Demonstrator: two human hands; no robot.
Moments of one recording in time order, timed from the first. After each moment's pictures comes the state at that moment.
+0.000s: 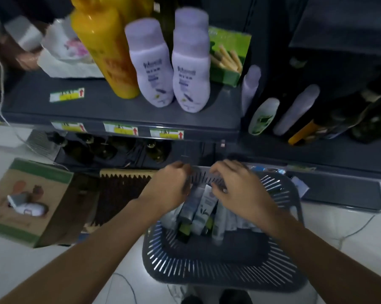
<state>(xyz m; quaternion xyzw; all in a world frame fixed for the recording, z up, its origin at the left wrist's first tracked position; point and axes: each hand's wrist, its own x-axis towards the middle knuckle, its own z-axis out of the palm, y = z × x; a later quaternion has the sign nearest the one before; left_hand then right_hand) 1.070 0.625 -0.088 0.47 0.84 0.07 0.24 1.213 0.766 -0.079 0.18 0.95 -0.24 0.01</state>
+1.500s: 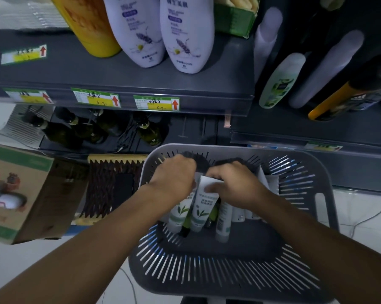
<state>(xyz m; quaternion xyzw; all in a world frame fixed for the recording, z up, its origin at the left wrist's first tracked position) 1.082 0.648 -0.151 0.45 0.85 -0.06 0.28 1.205 0.771 -0.187 0.20 0.90 -0.34 0.17</state>
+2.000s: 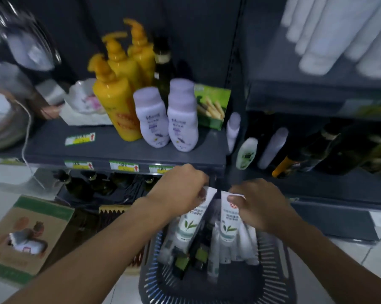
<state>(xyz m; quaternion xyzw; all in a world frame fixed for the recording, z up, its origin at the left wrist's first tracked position) 1.077 0.673 0.023 0.57 0.81 0.01 0.14 1.237 0.812 -0.004 0.21 0.96 -0.15 0.08</state>
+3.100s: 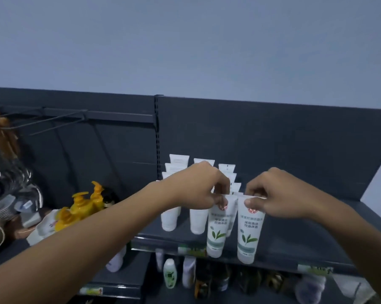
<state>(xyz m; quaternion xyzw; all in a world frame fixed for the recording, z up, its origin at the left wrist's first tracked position) 1.244 0.902 0.414 0.69 0.70 0.15 0.00 1.426 1.043 0.427 0.17 0.98 -0.05 -0.04</state>
